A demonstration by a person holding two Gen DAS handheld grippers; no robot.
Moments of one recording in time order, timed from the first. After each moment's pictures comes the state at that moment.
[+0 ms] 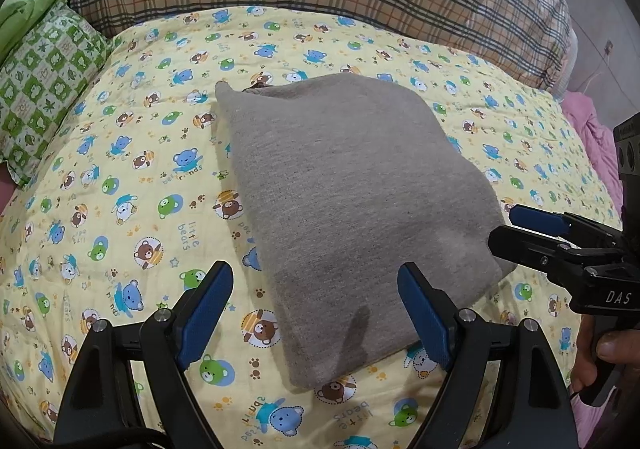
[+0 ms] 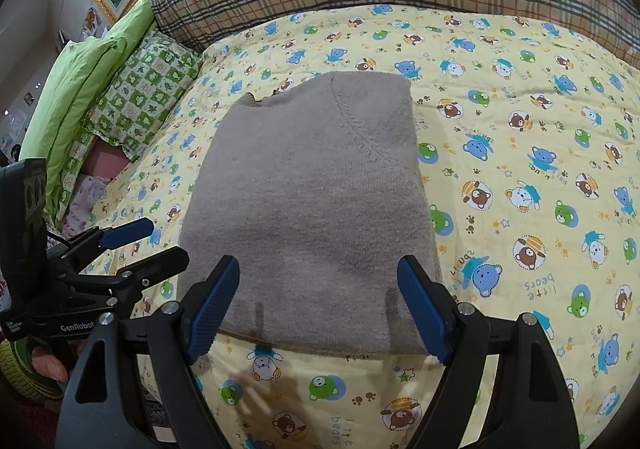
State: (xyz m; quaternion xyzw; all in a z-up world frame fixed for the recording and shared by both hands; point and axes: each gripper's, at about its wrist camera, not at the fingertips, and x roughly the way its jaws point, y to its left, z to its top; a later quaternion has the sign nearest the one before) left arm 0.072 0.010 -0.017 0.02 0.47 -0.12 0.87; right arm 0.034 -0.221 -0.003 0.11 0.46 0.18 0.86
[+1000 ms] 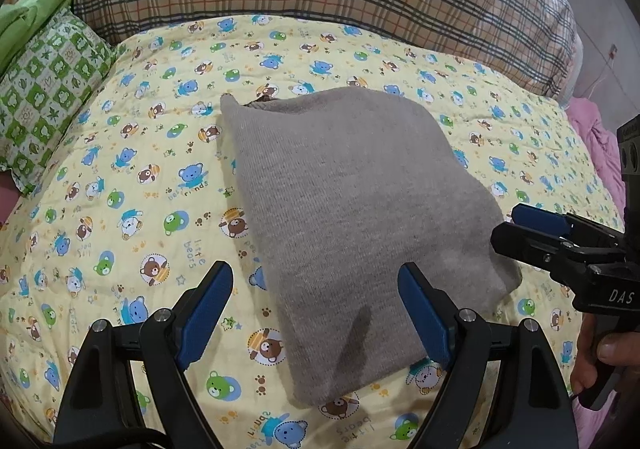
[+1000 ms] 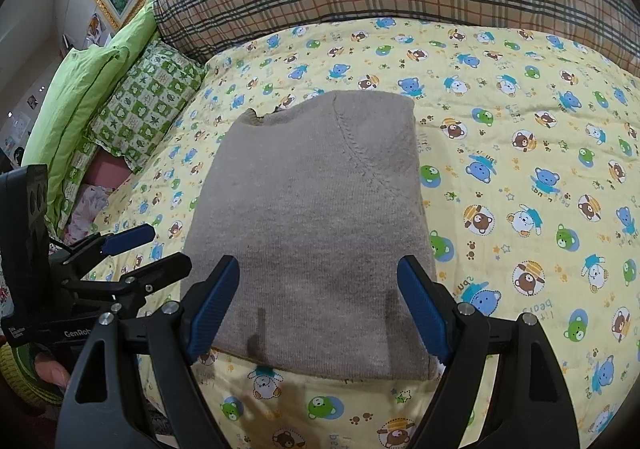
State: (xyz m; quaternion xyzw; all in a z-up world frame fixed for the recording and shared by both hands) left arm 0.081 0.009 -0.011 0.02 0.47 -0.11 0.88; right arm 0.045 -0.222 0.004 0.11 0.44 0.19 0.87
